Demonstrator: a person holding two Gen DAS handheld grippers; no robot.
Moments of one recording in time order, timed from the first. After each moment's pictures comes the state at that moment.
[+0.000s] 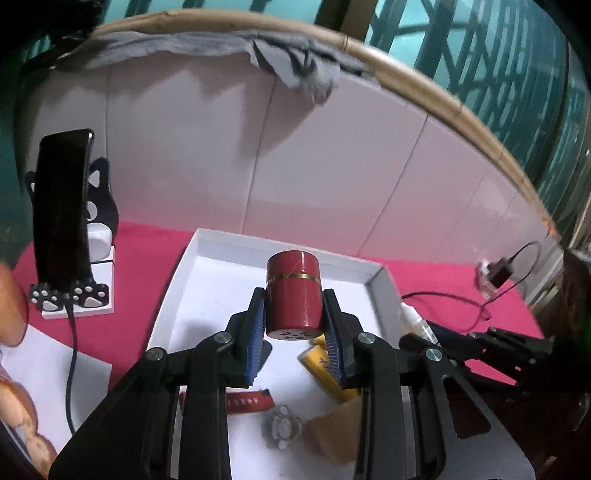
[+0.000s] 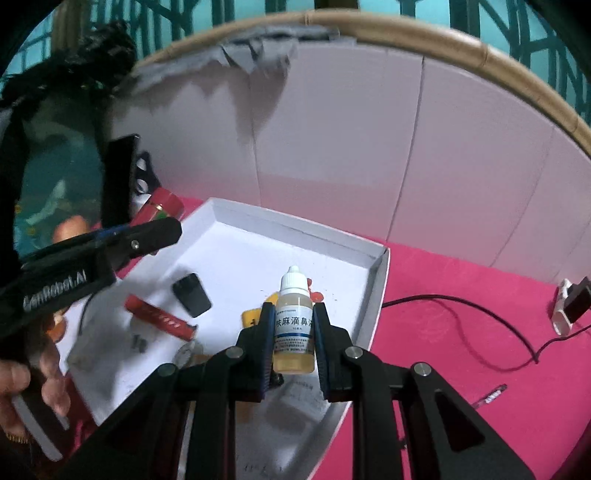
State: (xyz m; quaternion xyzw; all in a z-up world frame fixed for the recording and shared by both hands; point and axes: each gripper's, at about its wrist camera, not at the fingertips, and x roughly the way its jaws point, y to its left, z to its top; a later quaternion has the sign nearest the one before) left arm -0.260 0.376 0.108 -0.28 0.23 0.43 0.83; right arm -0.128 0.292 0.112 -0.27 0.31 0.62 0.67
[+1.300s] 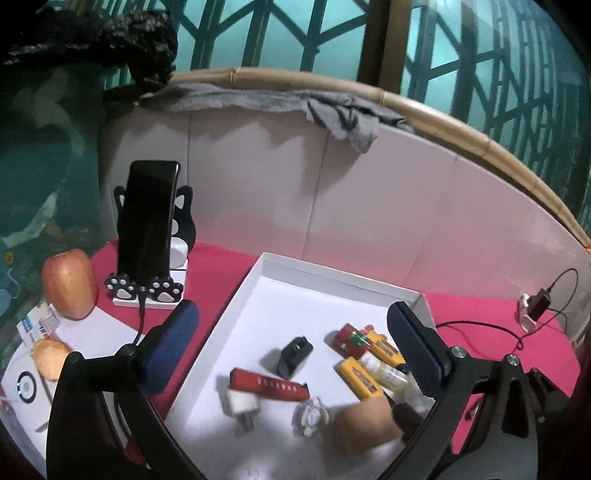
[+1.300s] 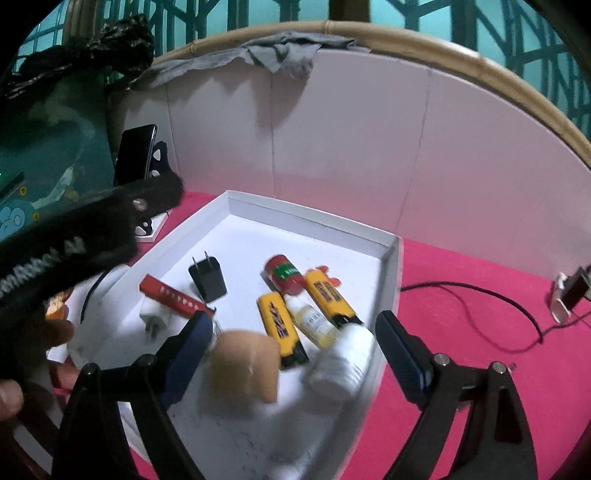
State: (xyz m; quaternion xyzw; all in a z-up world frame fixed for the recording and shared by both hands) left arm -0.285 0.316 0.129 -0.22 0.16 0.56 0.78; right arm -0.146 0.246 0.111 -0.26 0.27 0.62 0.69
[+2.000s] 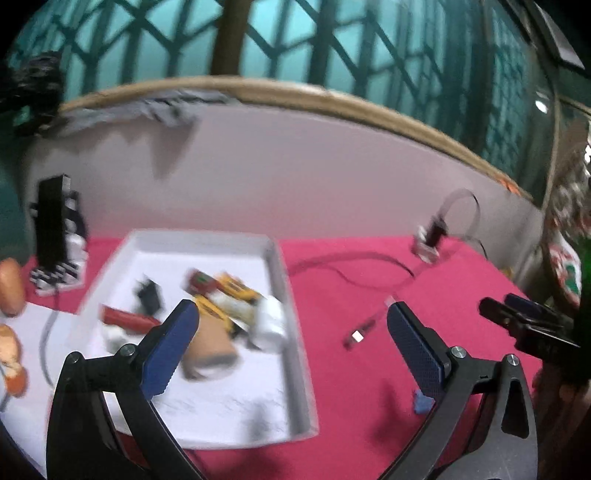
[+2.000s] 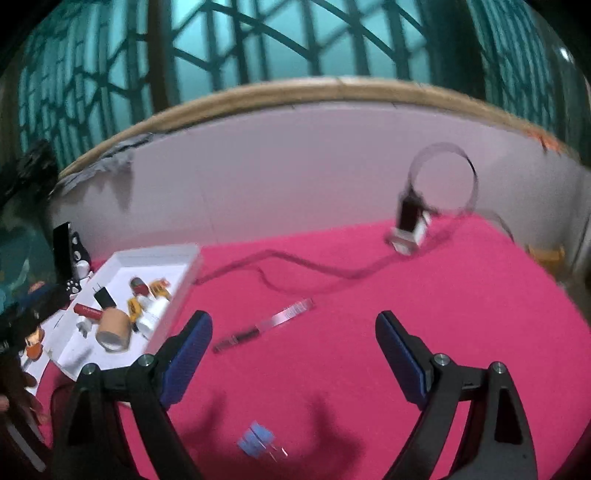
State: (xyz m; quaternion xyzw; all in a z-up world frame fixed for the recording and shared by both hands) left arm -0.196 0.195 0.125 -0.18 0.21 0.39 0.88; right arm 0.015 0.059 0.130 -0.12 0.31 0.51 0.79
